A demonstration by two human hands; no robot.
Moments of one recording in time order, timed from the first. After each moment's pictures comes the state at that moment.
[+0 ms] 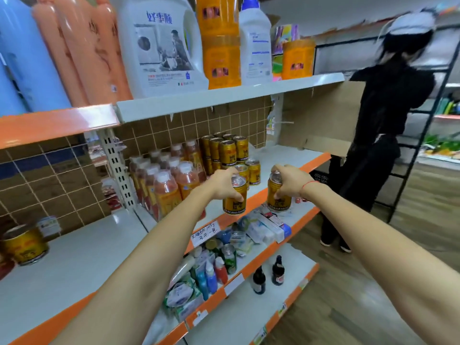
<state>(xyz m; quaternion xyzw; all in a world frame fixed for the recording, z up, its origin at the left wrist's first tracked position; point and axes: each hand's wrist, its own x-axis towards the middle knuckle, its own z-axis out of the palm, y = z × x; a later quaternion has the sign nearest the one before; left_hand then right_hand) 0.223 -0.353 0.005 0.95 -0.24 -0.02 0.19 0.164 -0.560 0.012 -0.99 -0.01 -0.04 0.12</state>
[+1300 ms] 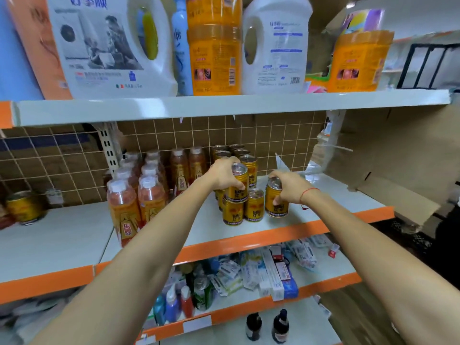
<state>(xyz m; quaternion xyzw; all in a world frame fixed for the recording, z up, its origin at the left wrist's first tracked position) 0.373 -0.462 0.024 0.97 -0.02 0.10 0.24 0.390 -0.672 0.016 -0.96 -0.24 -0.02 0.15</state>
